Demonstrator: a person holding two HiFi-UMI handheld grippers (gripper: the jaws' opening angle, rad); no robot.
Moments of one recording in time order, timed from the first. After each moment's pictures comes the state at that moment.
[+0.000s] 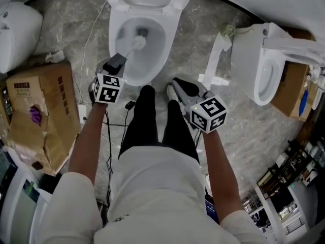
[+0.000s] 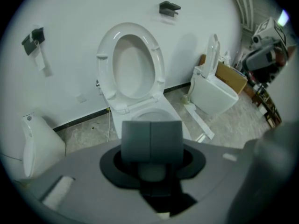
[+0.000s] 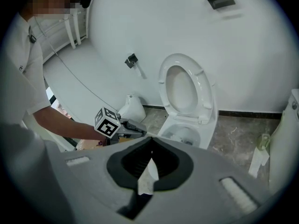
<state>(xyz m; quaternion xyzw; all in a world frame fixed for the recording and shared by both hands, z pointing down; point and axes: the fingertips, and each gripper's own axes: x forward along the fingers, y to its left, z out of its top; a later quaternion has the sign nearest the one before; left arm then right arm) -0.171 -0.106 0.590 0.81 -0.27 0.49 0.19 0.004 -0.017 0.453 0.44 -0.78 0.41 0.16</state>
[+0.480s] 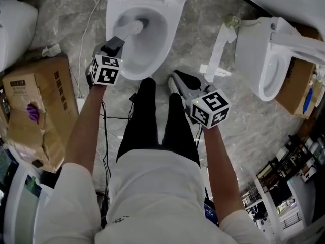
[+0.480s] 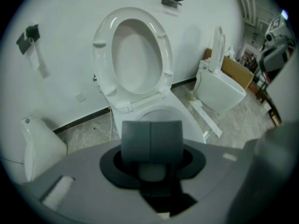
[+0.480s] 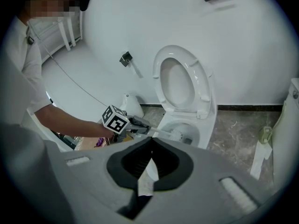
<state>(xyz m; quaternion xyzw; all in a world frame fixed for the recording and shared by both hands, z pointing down) -0.166 -0.149 0.644 0.80 -0.28 0.50 0.18 0.003 -0.026 0.492 0.45 -0.77 0.43 0.15</state>
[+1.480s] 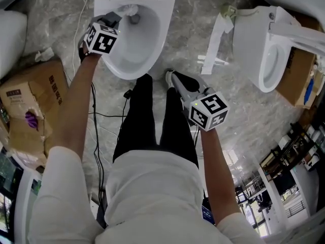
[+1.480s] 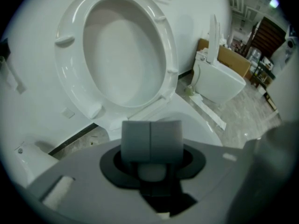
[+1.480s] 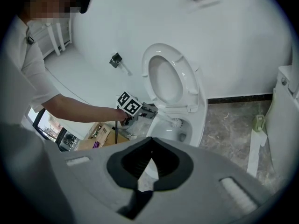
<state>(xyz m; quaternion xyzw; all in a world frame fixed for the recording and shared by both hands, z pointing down) -0.106 -0.235 0.682 0.81 -0.22 0.54 0.13 0.022 -0.011 0.515 0.48 -0.73 0.46 0.14</state>
